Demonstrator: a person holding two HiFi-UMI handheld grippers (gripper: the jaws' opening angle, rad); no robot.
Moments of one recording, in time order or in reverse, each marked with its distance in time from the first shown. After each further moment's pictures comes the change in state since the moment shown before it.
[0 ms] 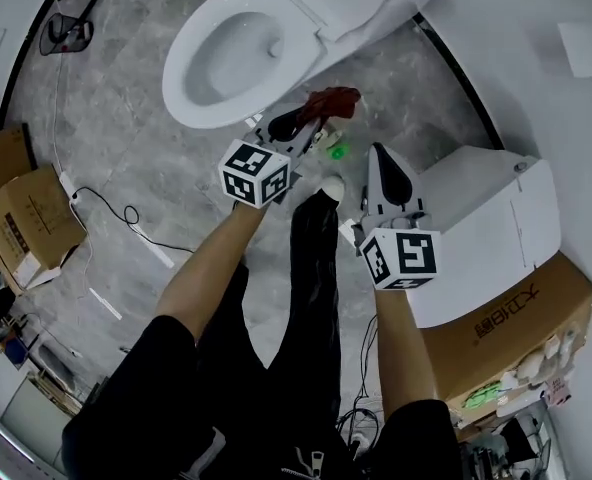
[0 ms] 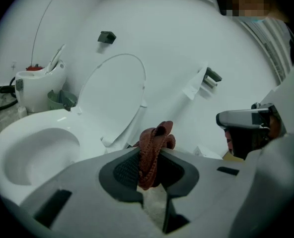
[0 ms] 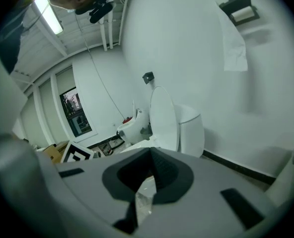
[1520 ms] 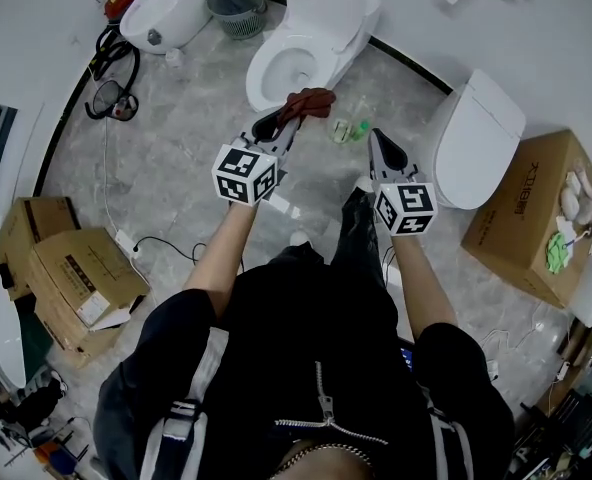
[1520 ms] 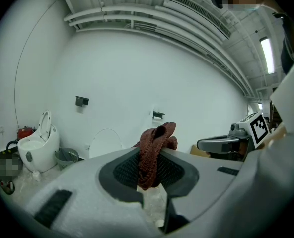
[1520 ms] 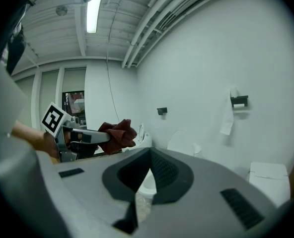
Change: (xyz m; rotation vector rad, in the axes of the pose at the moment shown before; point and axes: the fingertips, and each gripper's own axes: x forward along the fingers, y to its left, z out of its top) left arm -0.544 -0.130 0.161 0.374 -0.169 -0.208; right arm -0.289 0.415 0.077 -0.151 -0.234 -0.206
